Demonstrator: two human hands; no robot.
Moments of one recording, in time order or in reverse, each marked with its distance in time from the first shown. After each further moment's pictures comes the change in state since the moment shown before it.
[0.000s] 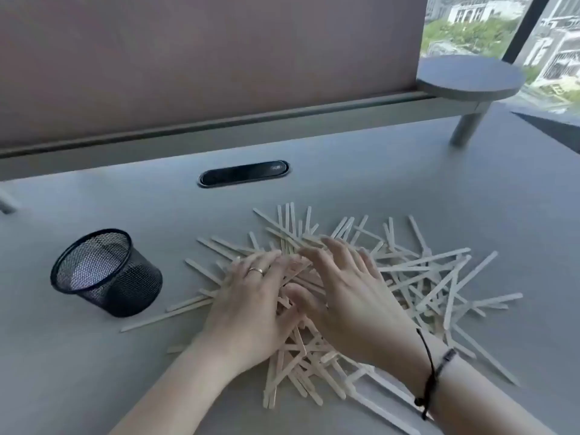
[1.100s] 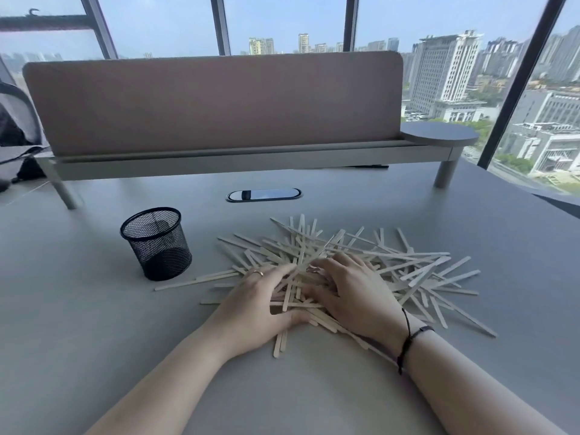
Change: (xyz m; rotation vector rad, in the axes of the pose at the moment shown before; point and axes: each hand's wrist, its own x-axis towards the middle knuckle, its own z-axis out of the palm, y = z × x) left_hand -0.053 -0.009 0.021 -0.276 0.183 0.098; right_hand -0.023 0.028 0.029 -0.163 0.194 -0.189
